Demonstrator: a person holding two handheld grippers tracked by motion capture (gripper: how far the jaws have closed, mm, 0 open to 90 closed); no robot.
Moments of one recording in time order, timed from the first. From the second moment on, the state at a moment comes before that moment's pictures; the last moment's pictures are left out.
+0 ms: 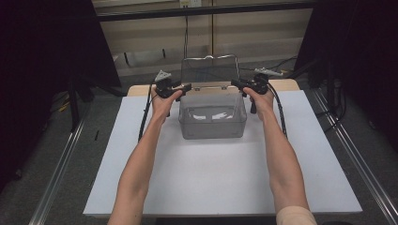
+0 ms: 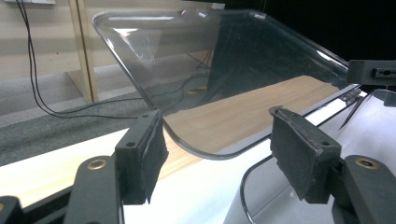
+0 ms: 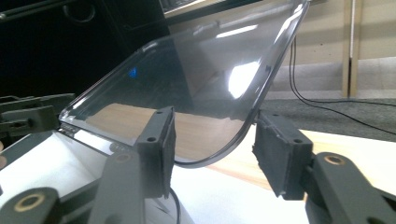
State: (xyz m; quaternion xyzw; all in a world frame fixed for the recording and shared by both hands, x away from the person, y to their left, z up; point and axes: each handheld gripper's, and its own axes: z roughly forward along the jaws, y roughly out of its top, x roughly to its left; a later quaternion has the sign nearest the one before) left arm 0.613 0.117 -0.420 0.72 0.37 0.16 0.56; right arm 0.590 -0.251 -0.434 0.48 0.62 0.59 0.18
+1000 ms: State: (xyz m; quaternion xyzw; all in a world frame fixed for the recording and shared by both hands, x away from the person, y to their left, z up) left arm 0.606 0.117 -0.416 0.72 0.39 0.19 0.54; right arm 0.579 -0.249 -0.419 0.50 0.64 0.54 0.24
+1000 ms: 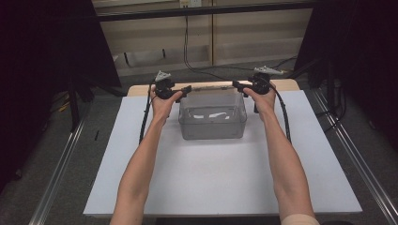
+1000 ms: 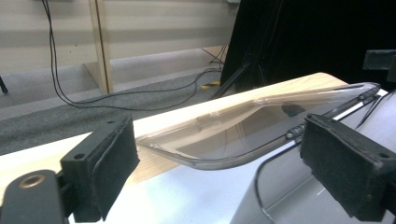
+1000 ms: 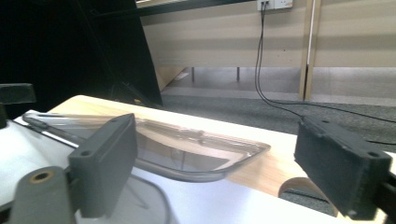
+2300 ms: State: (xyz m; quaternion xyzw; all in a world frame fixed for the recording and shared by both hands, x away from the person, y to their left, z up) left arm 0.529 0.127 -0.391 0.70 0.35 0.25 0.56; right arm 0.512 -0.232 -0.392 0.46 0.64 0.54 0.31
